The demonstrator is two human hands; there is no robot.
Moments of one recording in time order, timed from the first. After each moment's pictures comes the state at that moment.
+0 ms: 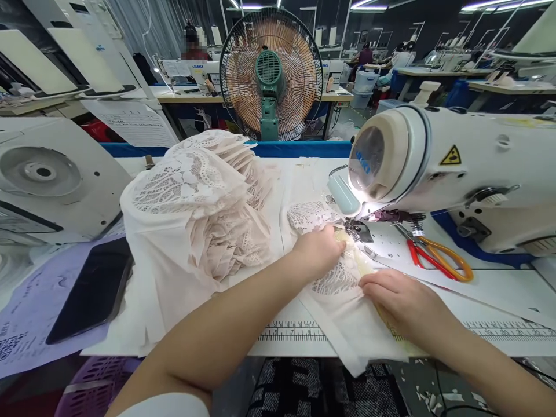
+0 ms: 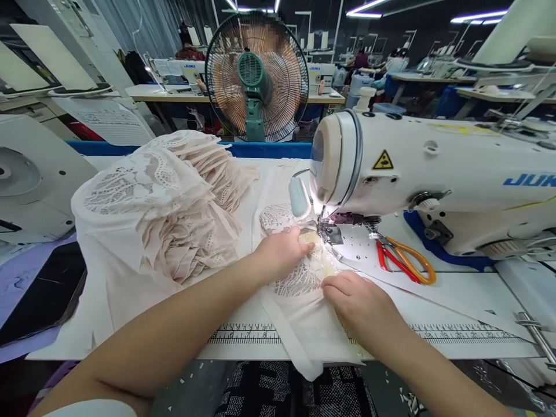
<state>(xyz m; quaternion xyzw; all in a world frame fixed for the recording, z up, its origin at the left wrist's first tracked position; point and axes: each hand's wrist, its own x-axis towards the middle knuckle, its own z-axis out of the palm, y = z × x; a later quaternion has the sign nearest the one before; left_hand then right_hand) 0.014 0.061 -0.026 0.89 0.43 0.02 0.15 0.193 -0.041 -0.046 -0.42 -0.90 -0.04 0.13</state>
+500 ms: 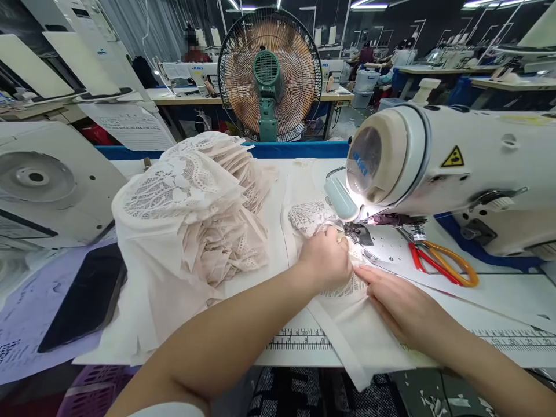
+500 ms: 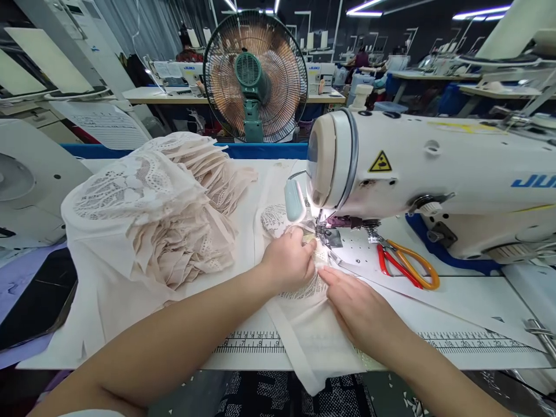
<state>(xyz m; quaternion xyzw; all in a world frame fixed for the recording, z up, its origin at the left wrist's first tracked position) 0.032 0.047 -0.031 0.88 0.46 0.06 0.07 0.206 -0.035 -0.065 -0.40 -0.89 -0.06 0.20</state>
